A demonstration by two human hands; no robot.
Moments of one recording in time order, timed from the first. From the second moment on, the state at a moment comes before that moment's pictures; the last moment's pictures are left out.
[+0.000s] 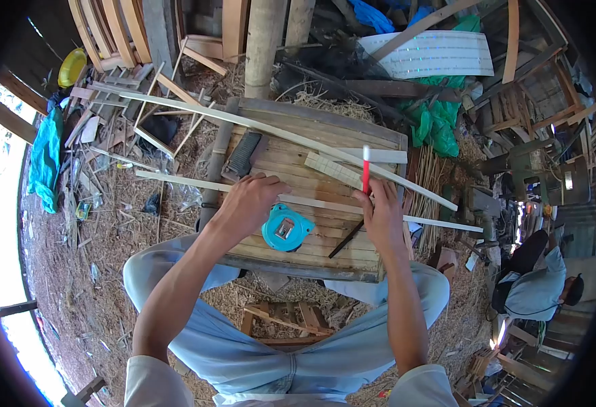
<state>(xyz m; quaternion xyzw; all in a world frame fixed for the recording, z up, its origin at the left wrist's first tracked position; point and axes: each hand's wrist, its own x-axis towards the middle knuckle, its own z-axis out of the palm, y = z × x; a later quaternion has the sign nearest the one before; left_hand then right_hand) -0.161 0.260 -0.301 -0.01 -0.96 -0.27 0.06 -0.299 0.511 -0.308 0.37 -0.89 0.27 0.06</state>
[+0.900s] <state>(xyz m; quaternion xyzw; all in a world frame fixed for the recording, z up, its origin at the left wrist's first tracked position) -0.106 0.156 -0.283 0.12 -0.91 -0.31 0.25 -0.327 0.498 -0.274 0.51 -0.85 0.15 -0.02</state>
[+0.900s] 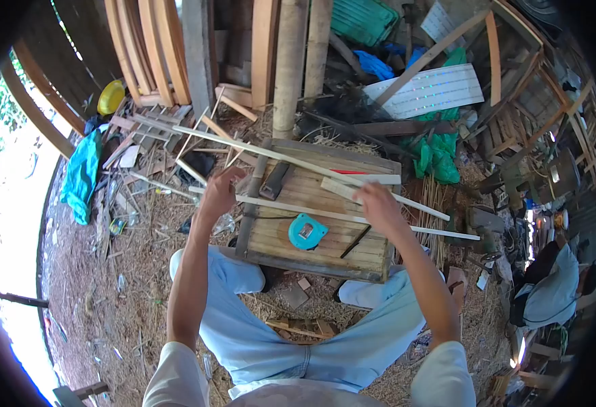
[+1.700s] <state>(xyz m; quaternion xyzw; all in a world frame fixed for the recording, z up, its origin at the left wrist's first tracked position) -0.099 0.179 -0.280 0.15 -0.93 -0.31 0.11 -0.251 0.543 -0.310 0.48 -0.83 0.28 0.05</state>
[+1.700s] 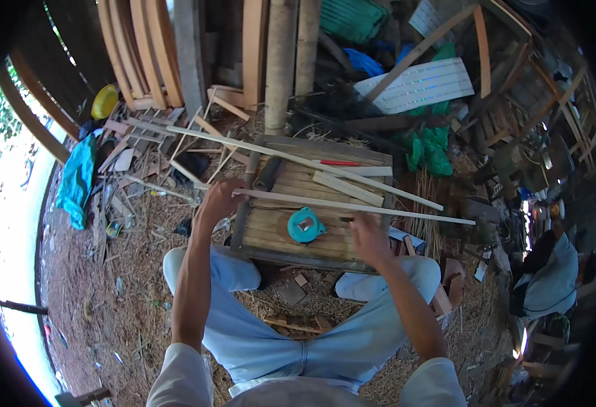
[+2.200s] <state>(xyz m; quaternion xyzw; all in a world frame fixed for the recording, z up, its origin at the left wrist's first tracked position) -0.123 0.206 -0.328 0.04 -0.94 -0.32 0.13 -0.189 0.483 -0.337 0.44 -0.85 0.28 0.03</state>
